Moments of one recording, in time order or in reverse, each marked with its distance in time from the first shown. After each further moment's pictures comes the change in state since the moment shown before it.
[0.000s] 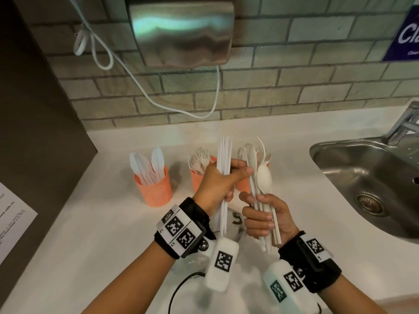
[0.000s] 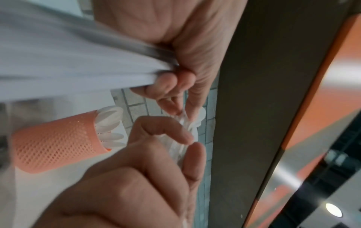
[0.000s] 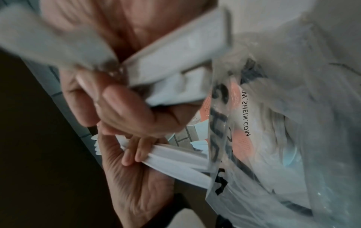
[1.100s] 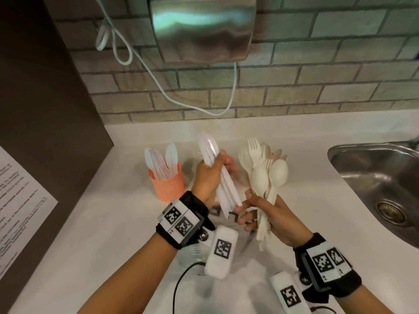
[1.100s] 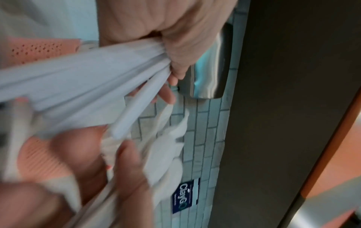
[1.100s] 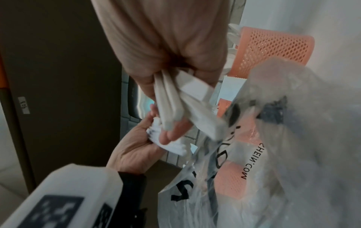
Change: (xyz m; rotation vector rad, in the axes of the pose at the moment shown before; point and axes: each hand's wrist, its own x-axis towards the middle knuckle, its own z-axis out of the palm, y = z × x) left_hand 0.019 -0.011 -0.033 -0.303 0.271 -0.036; right_hand 0.015 0.007 0.015 -0.662 0.559 -0.186
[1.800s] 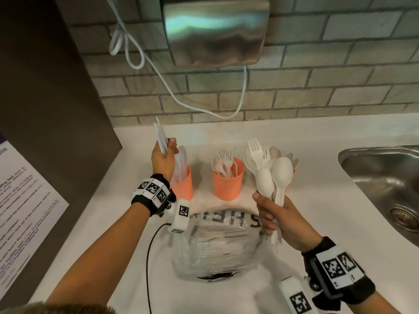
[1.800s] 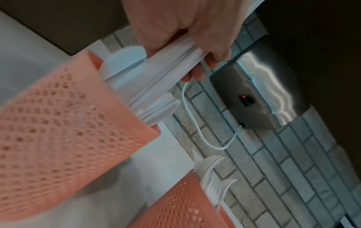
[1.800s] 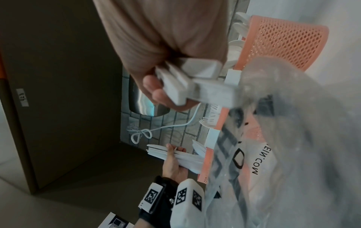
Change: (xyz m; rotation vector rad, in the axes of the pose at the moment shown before) left_hand 0.090 0.021 -0.122 0.461 0.372 0.477; right_hand 0.007 -0.006 0.014 -0.033 0.095 -0.010
